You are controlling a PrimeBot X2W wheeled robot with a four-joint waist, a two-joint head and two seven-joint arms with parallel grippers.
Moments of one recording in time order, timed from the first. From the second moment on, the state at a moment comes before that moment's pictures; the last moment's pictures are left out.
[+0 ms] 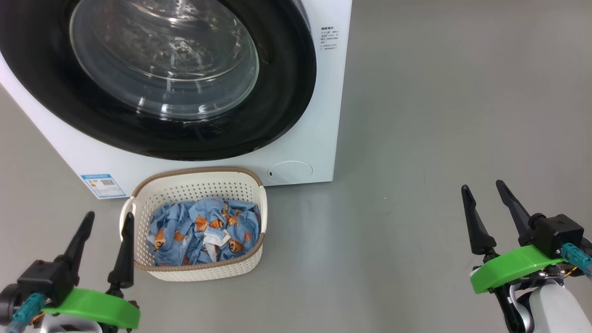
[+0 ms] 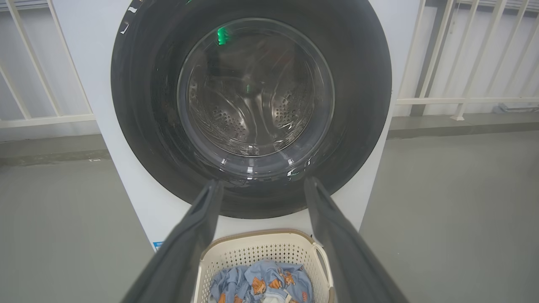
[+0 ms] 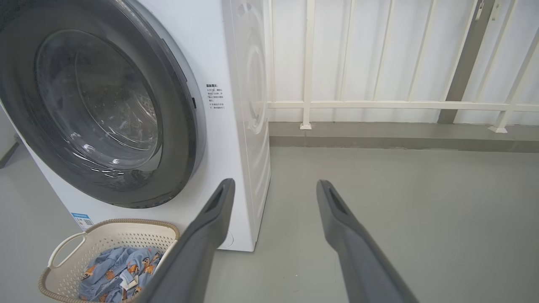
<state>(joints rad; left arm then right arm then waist) -0.14 0.19 0.00 0.22 -0.25 -0.13 -0.26 -0.23 -0.15 -0.05 0.30 0.19 0.13 -0.25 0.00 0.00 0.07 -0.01</state>
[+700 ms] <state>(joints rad) -0.10 0.17 -0.03 0.18 -0.24 -0.13 -0.26 -0.35 -0.16 -0.05 0.27 0.25 0.13 -0.25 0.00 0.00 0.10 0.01</state>
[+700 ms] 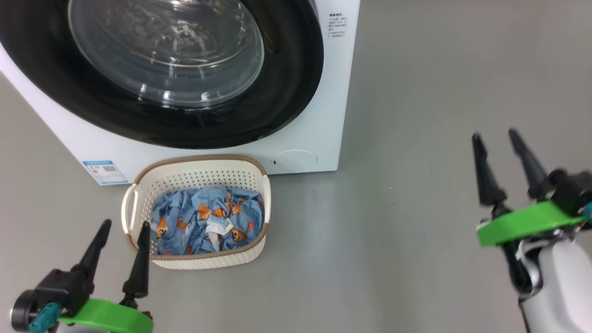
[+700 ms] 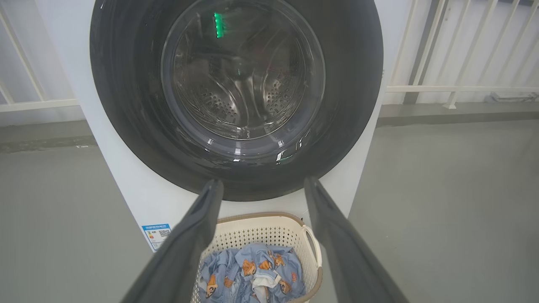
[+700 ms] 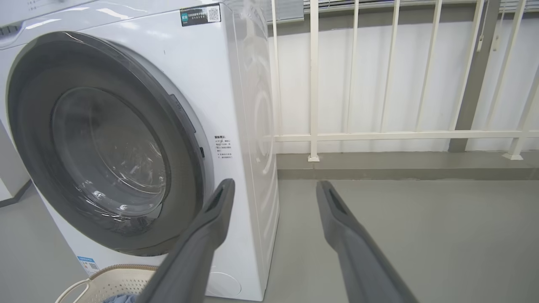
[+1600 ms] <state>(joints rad) -0.13 0.16 -0.08 0.18 -0.24 -0.13 -0.26 -0.74 -0.10 -0.37 0.47 0.89 0.13 -0.17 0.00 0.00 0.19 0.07</state>
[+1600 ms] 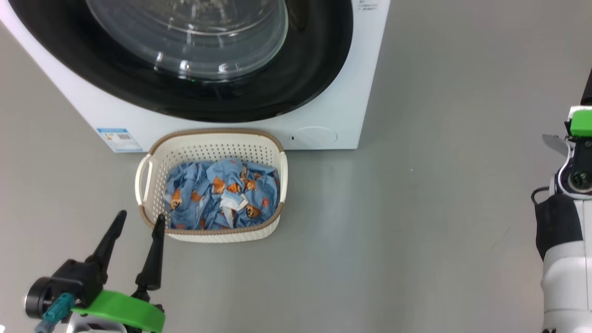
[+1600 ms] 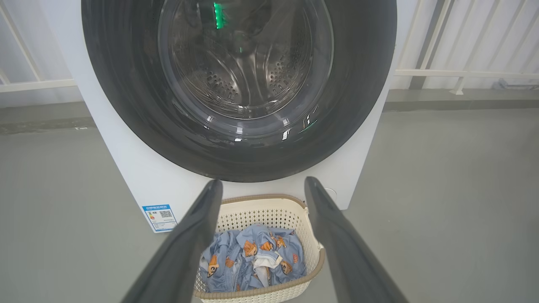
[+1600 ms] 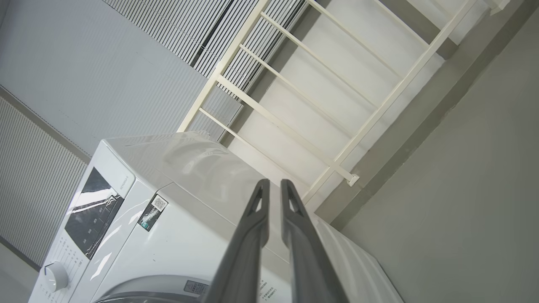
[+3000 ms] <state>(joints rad) -0.27 0.12 -0.12 0.16 -0.27 -0.13 -0.26 -1.15 -0.09 -0.53 0.67 0.92 0.13 0.46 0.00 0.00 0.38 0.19</state>
